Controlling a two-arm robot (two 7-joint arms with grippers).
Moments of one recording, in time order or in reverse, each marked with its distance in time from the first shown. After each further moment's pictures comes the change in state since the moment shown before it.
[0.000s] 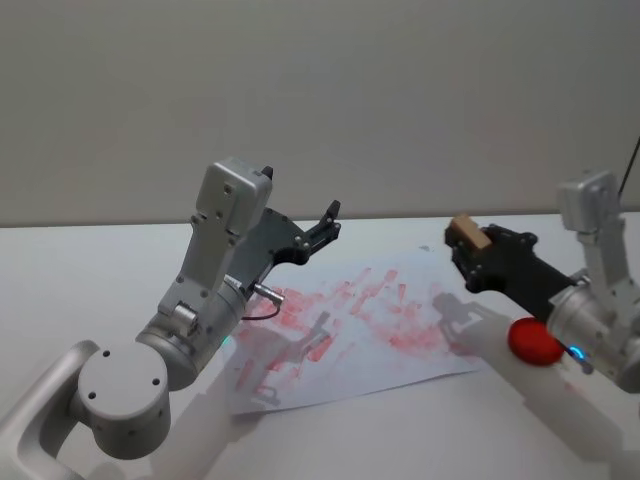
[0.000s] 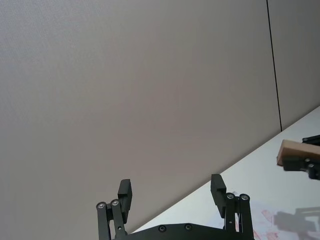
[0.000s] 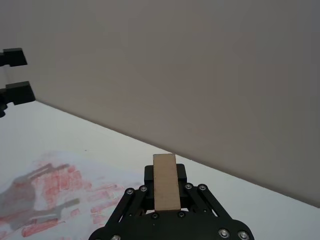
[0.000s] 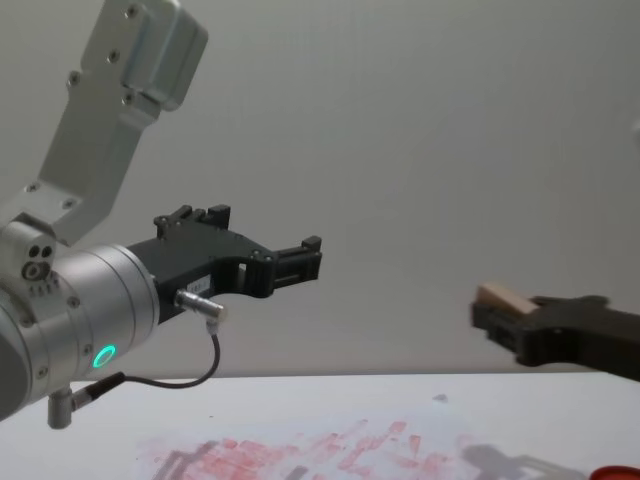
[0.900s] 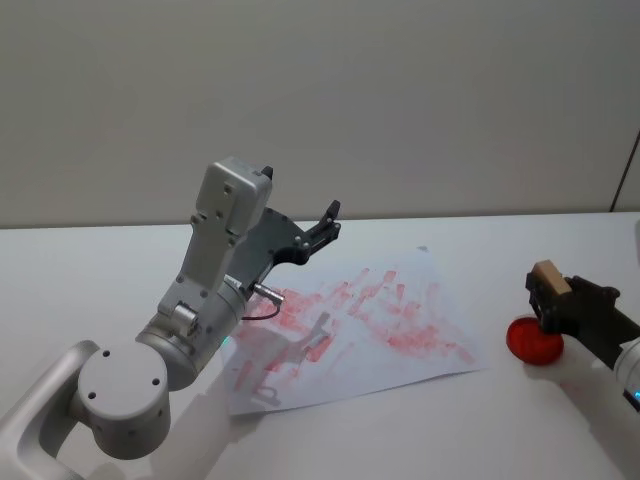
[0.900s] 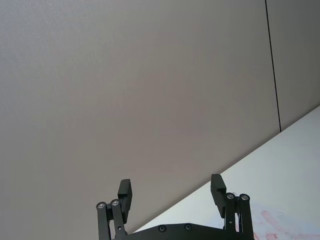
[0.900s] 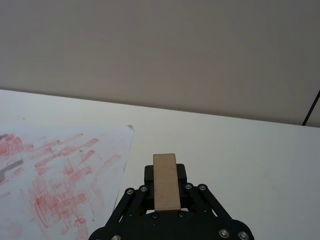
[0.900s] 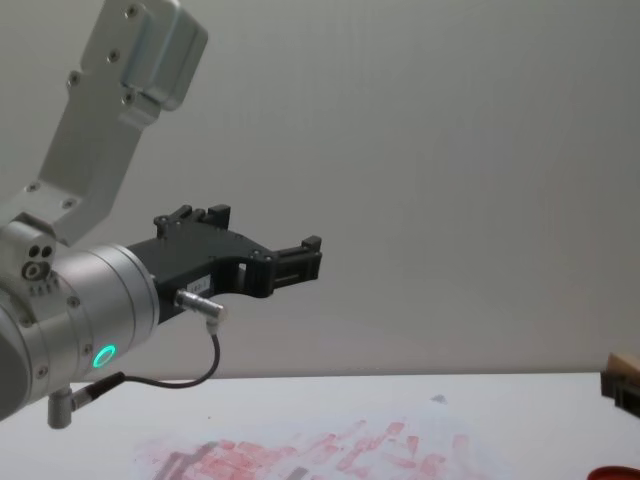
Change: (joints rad) left arm 0.000 0.000 0.000 0.000 0.000 0.000 0.000; right arm -0.176 0.106 0.065 -0.144 0.136 0.136 -0.229
